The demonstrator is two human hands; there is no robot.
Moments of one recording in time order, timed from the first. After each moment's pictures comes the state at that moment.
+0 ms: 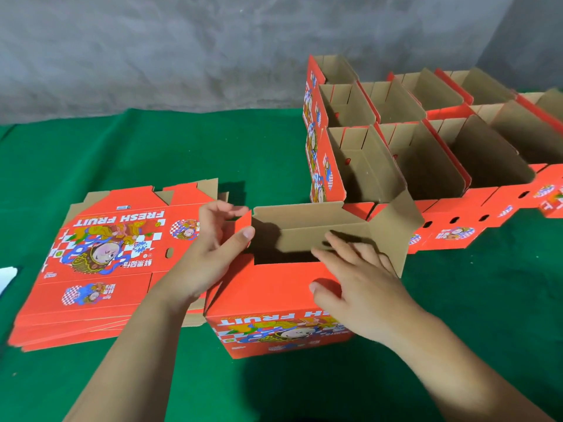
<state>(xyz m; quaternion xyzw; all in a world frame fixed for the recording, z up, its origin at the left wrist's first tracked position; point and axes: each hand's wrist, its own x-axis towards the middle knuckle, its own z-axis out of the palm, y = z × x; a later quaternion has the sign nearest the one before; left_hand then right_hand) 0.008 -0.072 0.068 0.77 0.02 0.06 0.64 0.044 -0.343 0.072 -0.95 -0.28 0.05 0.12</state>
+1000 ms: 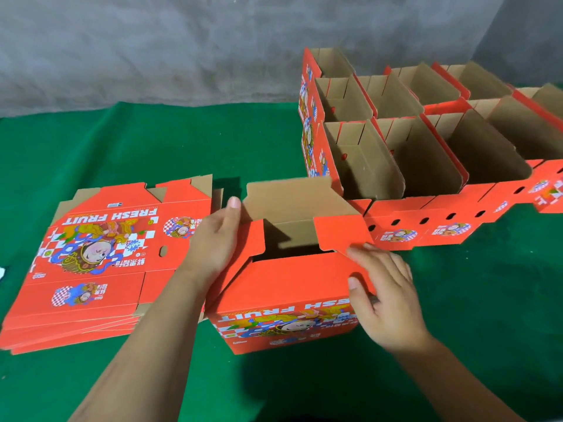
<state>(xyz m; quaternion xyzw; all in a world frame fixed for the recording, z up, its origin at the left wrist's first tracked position) 0.042 -0.076 0.055 0.85 0.20 0.09 0.49 0.045 -0.382 0.013 -0.87 -0.28 -0.19 0.35</state>
